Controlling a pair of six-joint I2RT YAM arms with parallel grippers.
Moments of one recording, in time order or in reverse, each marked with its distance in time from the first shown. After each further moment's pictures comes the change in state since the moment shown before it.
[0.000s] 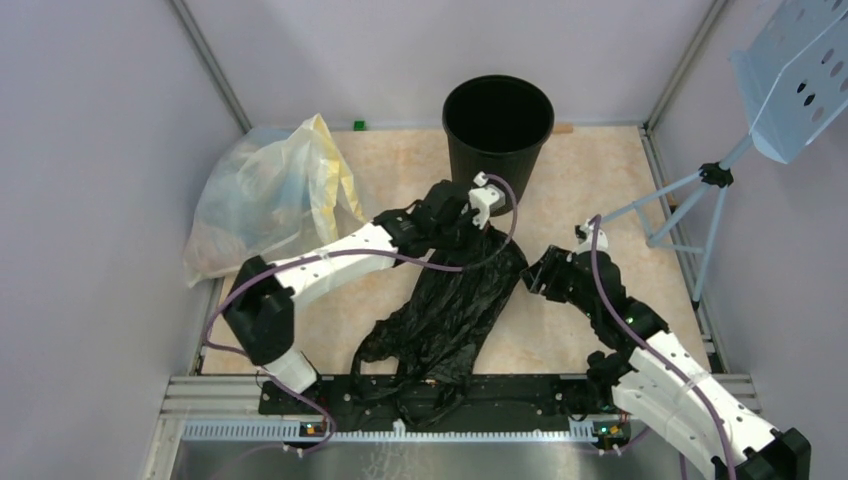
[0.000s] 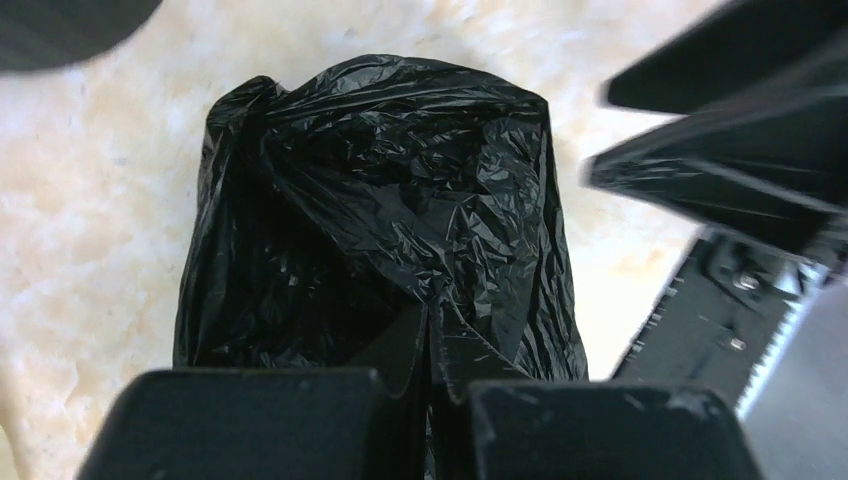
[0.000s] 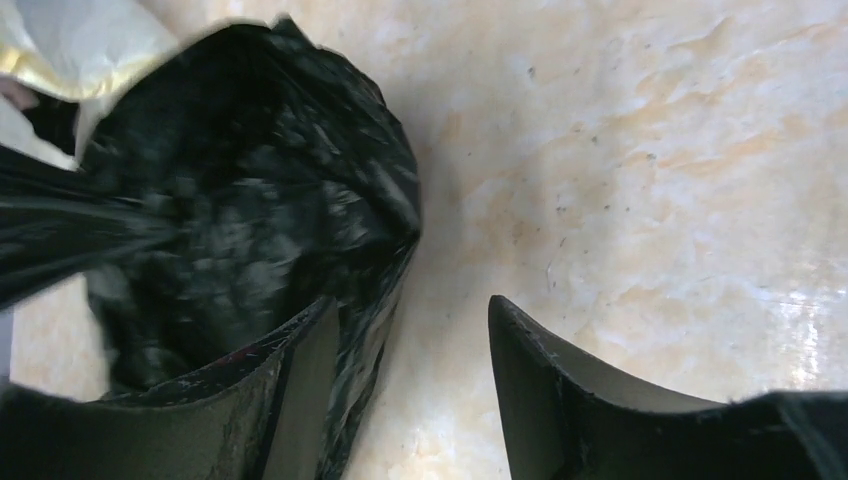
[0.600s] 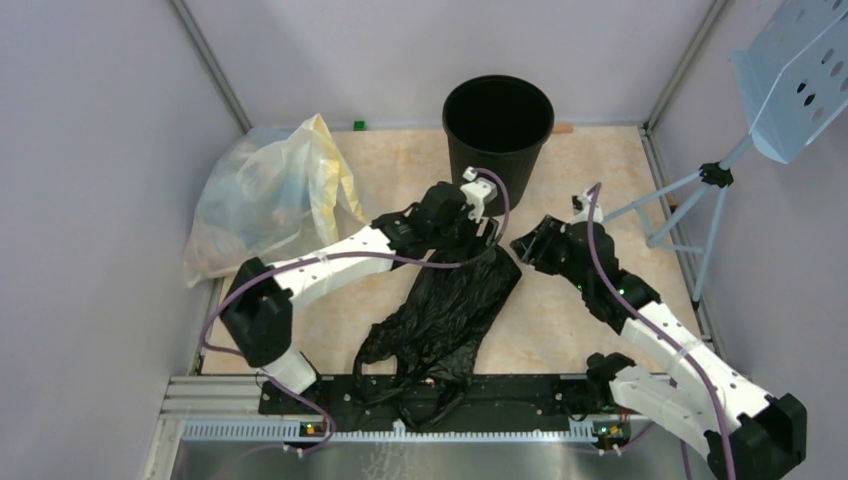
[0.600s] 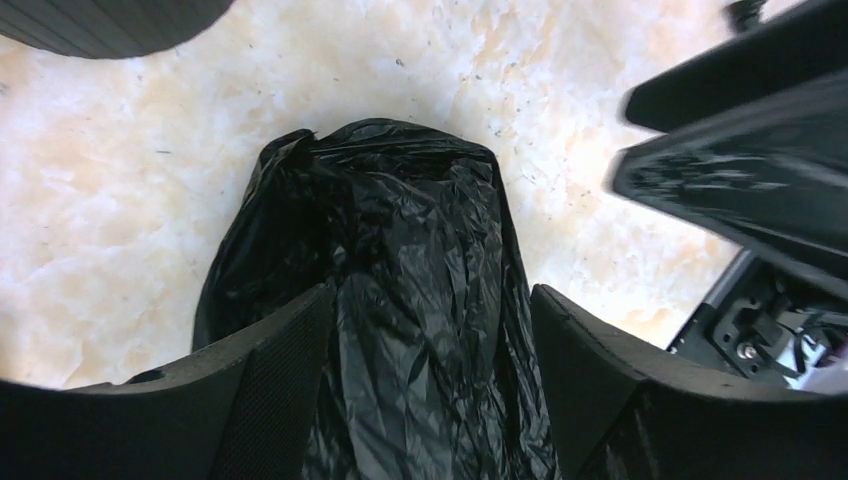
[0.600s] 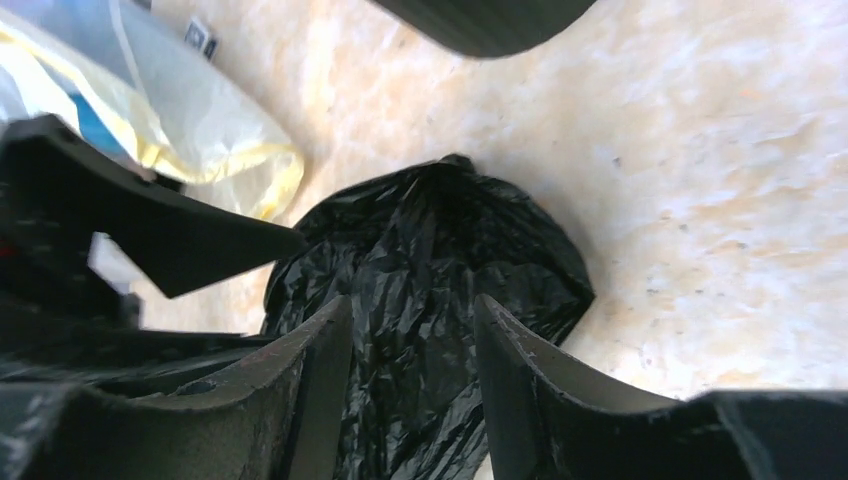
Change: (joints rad) left arm 0.017 -0.105 -0.062 0.074 -0.034 -0.084; right arm 0.008 0.232 0.177 0.113 -0.068 0.071
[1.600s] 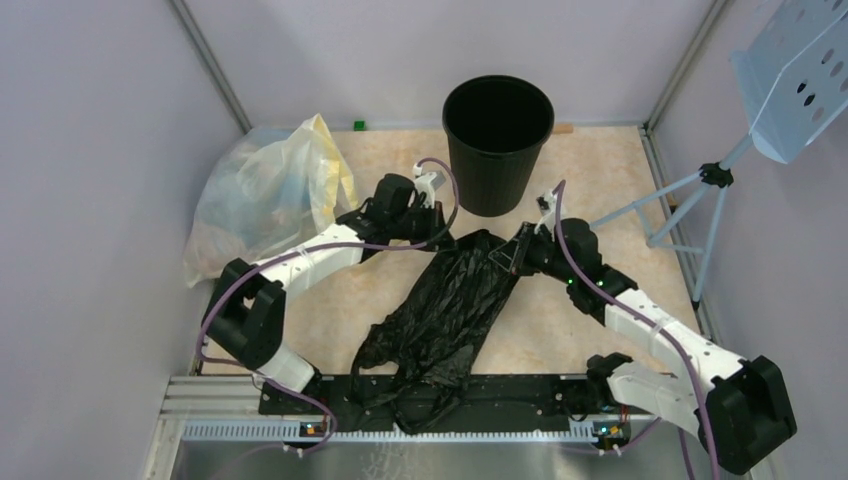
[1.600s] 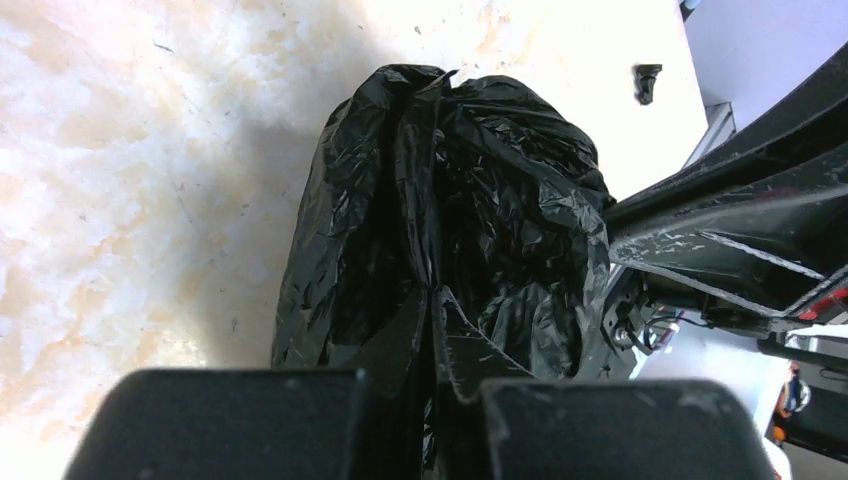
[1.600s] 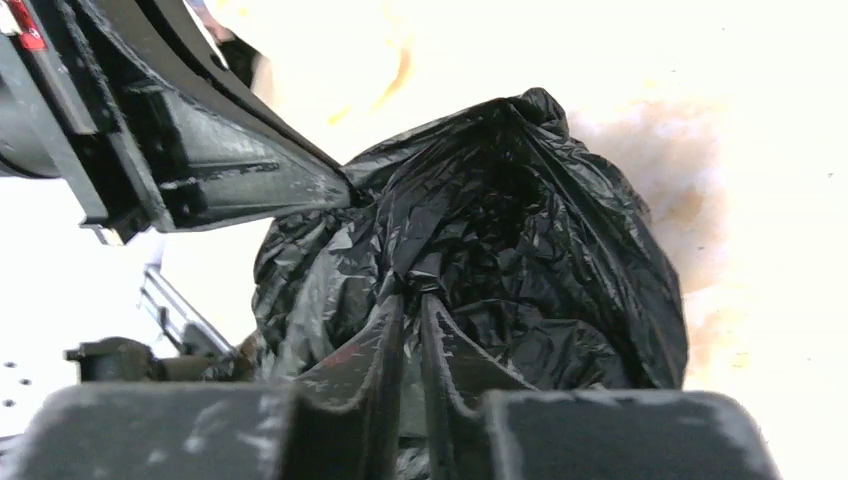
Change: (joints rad) left arm 0.251 -0.030 -0.185 0.155 0.339 -0.224; right arm 0.000 0.102 -0.083 0.258 -0.308 -0.099
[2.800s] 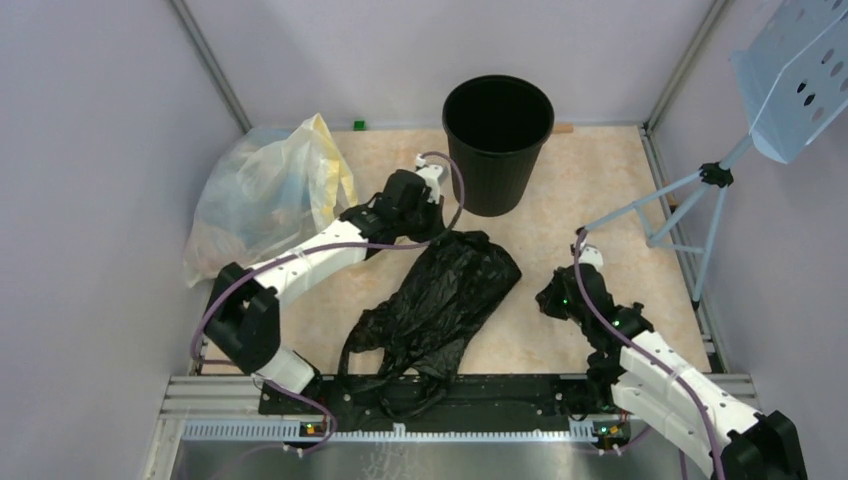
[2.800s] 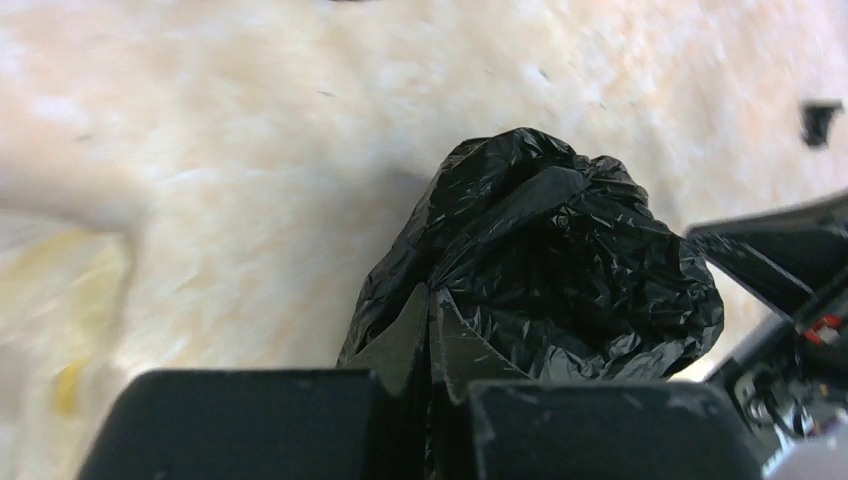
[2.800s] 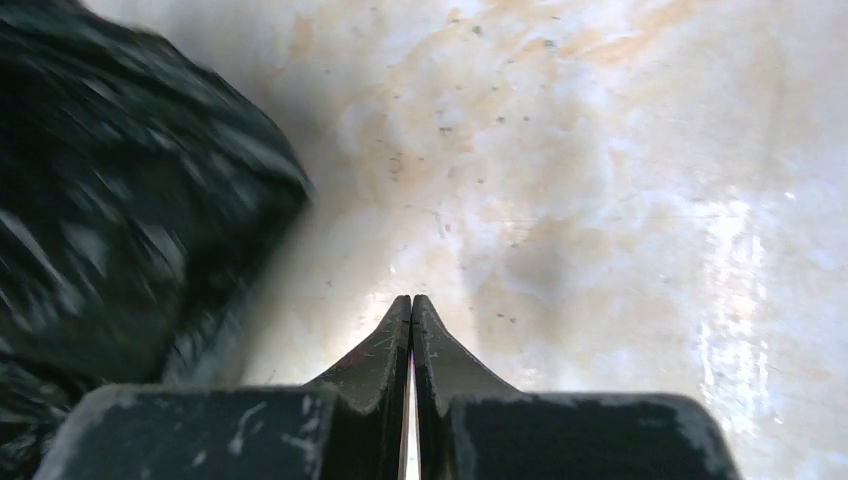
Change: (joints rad) left arm -0.080 0.038 0.122 -0.159 -0.285 0.150; right arm -0.013 -0.273 -0.250 -0.330 0.377 0.031
